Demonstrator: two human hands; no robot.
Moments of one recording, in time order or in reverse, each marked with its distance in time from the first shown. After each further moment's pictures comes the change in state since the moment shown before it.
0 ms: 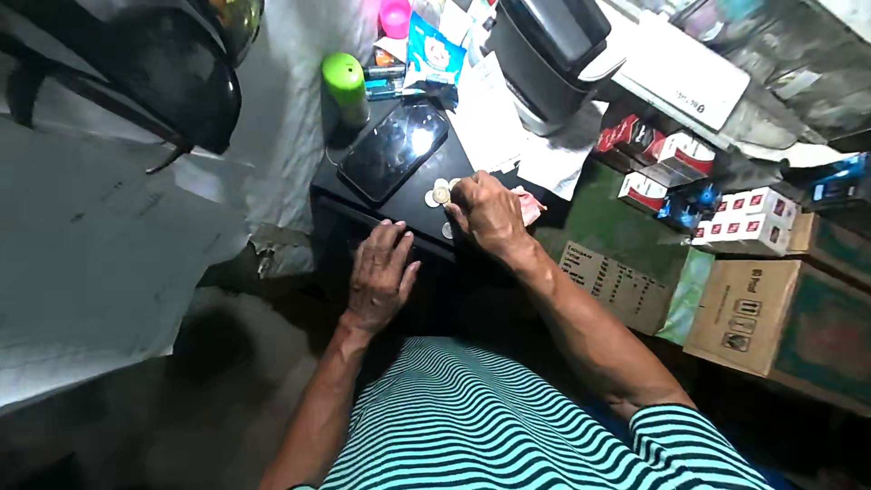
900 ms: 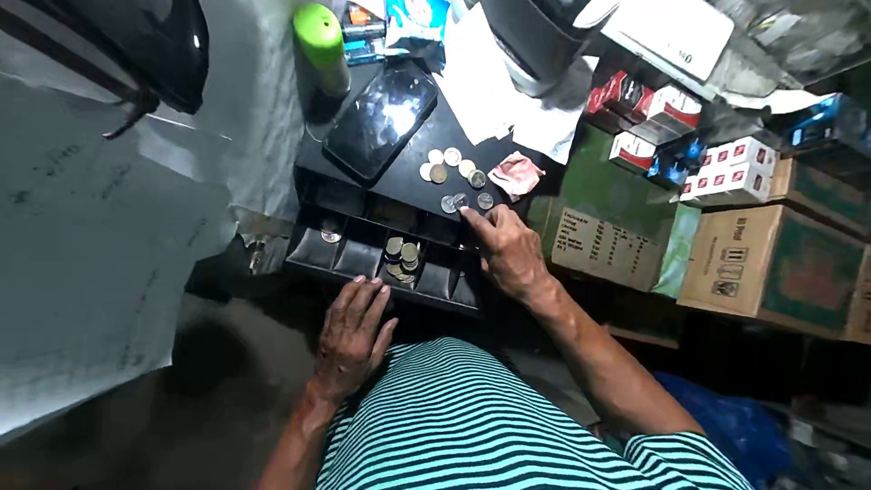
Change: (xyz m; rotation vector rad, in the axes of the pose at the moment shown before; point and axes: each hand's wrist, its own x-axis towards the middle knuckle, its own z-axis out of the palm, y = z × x) left_hand -0.100 -0.003 -0.057 -0.094 -0.107 0.025; right_hand -0.102 -0.023 0.012 -0.073 0.077 0.047
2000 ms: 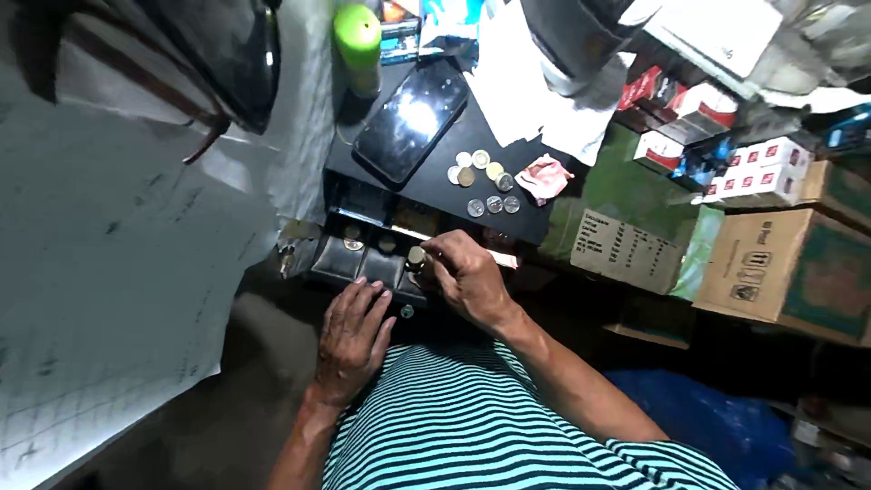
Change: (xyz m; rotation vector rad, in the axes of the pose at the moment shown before) left_hand -0.004 -0.019 -0.020 -0.007 0.020 -0.039; right_hand 0.014 -0.074 0.040 0.511 0.070 -0.020
